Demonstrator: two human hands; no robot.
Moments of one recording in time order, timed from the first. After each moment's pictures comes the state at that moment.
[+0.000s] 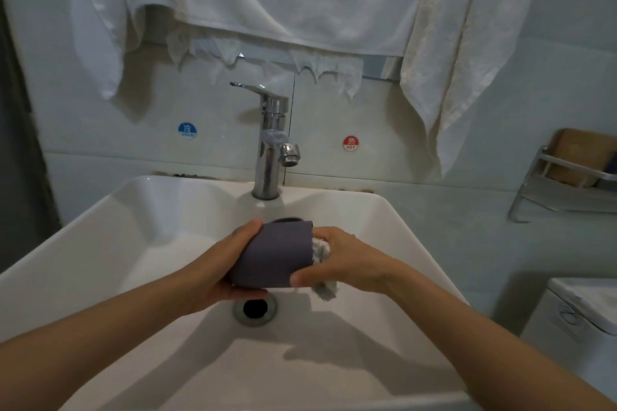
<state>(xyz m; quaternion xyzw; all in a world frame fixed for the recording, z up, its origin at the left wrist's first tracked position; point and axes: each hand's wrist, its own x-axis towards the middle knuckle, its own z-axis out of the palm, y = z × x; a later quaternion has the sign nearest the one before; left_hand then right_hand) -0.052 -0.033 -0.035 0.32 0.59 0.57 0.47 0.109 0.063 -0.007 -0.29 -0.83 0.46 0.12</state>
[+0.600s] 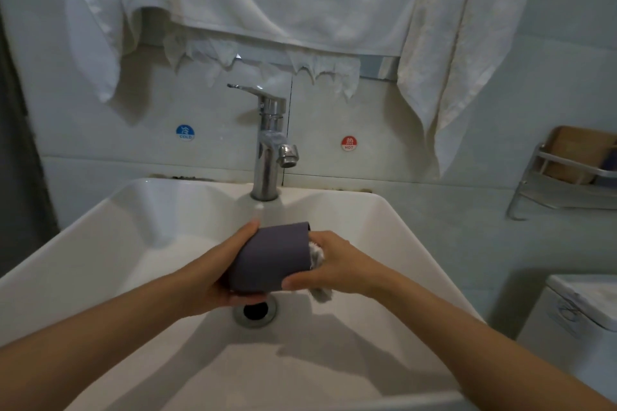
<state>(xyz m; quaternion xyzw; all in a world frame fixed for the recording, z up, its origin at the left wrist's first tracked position) -0.051 -0.034 -0.032 0.26 0.59 0.57 0.52 0.105 0.048 -0.007 -0.27 -0.88 0.37 0.16</state>
